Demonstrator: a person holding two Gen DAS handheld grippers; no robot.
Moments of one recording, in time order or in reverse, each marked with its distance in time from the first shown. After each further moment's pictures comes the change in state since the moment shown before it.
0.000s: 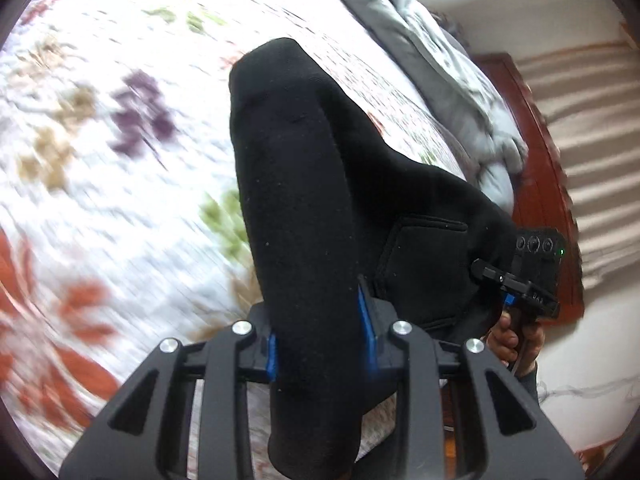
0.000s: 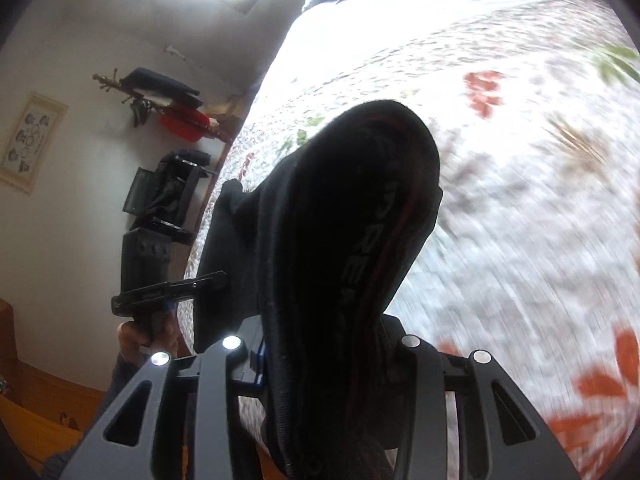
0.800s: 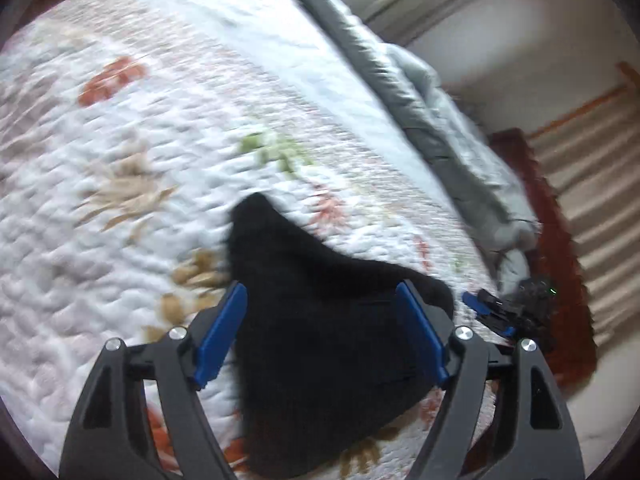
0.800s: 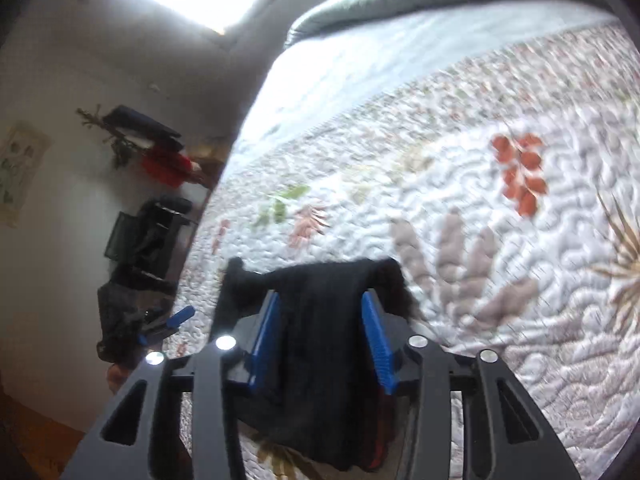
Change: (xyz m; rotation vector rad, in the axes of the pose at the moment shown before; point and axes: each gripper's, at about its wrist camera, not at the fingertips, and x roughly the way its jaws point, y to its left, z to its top) left arm -0.068 0.066 0.068 0.018 -0.284 0.001; right arm 0.046 0.000 0.073 0.005 -0.158 -0.029
